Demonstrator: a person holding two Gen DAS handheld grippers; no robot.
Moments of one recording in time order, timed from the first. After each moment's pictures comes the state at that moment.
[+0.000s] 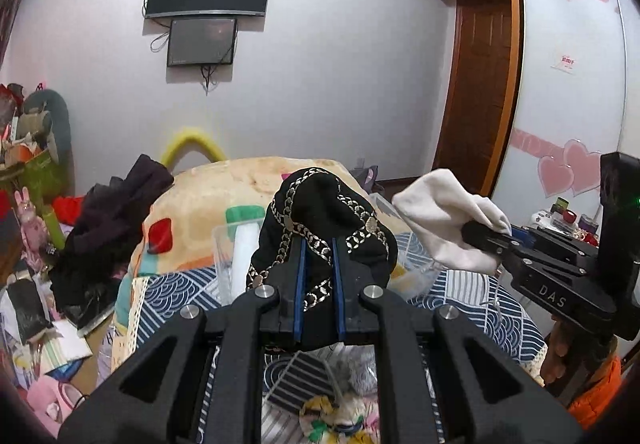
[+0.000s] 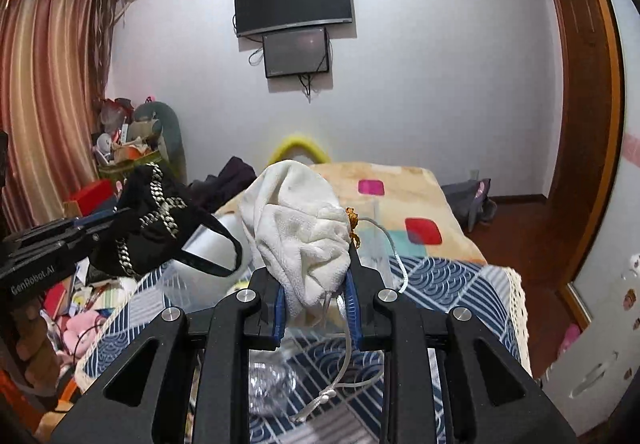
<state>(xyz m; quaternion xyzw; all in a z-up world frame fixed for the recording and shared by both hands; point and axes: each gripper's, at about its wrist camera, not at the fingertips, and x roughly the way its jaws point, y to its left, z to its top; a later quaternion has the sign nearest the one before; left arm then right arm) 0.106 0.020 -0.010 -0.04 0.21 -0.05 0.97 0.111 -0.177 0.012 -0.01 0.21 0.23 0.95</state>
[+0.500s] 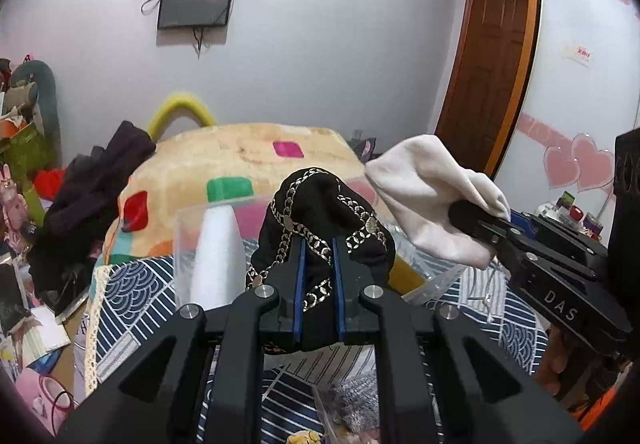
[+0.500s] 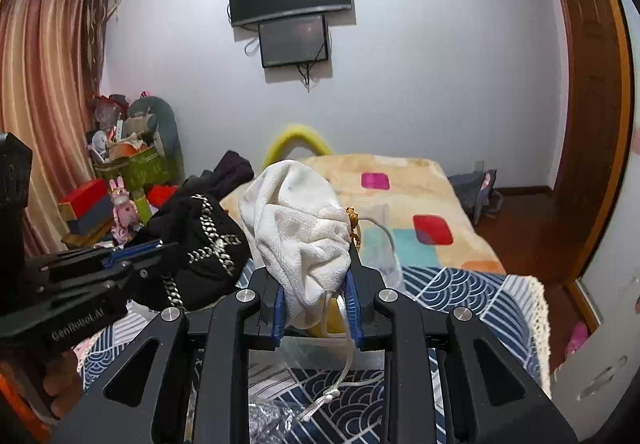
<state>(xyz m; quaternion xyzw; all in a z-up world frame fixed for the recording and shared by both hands) 0.178 0.015 -0.044 -0.06 0.28 -0.06 0.96 0.149 -0.154 0.001 -0.01 0.24 0.23 0.94</state>
